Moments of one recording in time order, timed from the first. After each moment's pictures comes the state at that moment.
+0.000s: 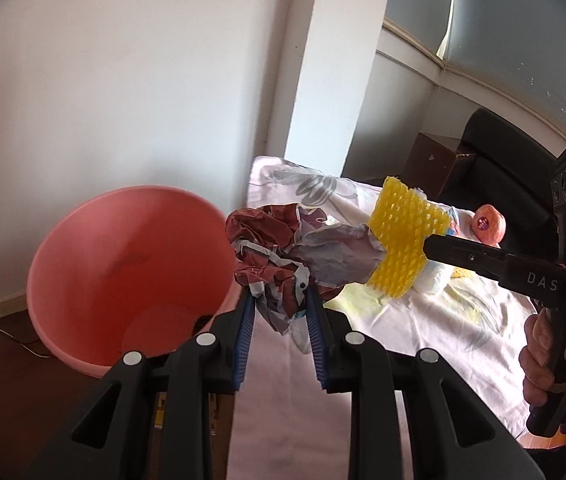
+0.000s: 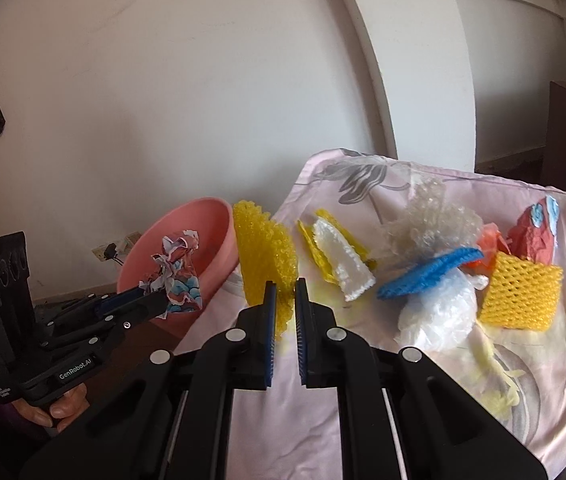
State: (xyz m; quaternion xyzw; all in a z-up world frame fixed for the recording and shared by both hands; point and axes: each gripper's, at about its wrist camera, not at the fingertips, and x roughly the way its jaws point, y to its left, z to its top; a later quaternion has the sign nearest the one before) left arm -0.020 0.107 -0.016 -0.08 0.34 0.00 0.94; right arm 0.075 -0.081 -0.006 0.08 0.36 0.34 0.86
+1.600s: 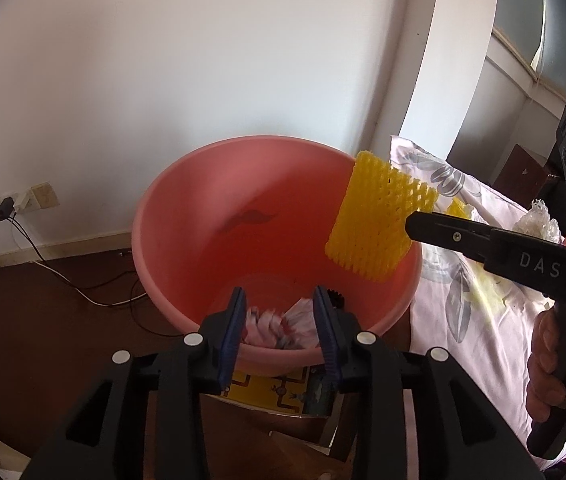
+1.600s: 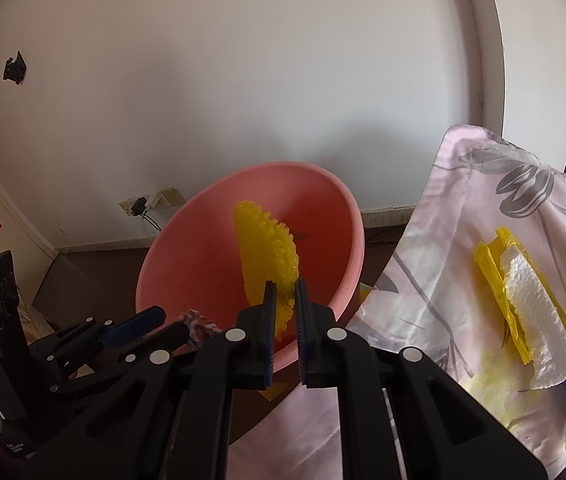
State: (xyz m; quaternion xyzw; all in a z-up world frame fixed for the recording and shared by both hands) left arm -0.028 0.194 -0.052 -0.11 0.38 0.14 0.91; right arm 0.105 0.068 -0.039 0.02 0.41 0.41 0.81
